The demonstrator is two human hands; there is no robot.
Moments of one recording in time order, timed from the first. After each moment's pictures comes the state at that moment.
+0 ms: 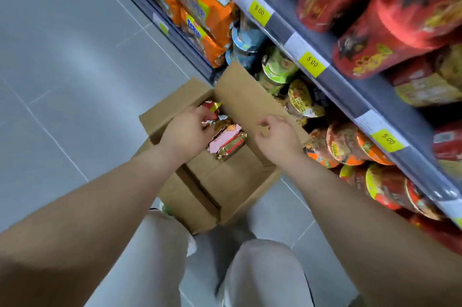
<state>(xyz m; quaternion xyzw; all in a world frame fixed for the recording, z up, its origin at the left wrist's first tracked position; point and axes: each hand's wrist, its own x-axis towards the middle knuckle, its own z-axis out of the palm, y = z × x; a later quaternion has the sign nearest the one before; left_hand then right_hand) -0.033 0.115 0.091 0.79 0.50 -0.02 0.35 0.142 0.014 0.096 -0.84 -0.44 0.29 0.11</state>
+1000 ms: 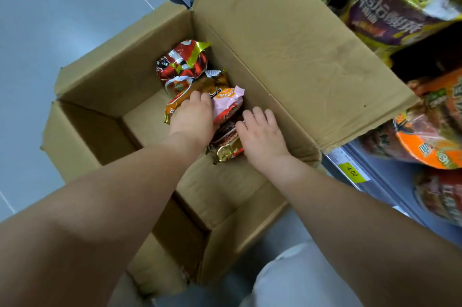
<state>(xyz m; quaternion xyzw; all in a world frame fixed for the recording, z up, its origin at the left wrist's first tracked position) 0.034 0.088 -0.252 0.84 0.51 -0.09 0.16 0.157 -0.012 -0.265 -0.70 -0.71 0.01 -0.08</state>
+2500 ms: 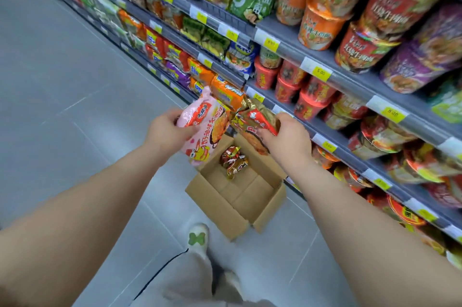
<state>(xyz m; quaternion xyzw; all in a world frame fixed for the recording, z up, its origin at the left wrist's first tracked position) -0.230 0.074 0.459 0.67 0.55 0.18 0.45 -0.029 -0.057 0.453 -0.89 -0.40 0.10 0.21</state>
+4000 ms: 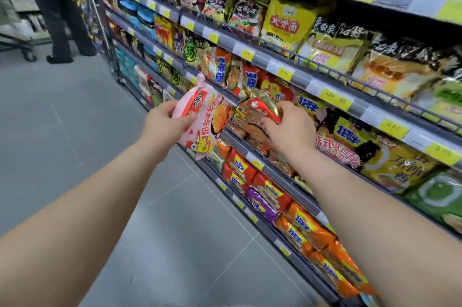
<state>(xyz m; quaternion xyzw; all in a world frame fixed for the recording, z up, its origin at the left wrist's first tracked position) -0.394 0.812 0.571 0.59 0.50 0.39 0.49 -0.183 0.701 0.588 -0.83 -0.48 -0.03 0.28</state>
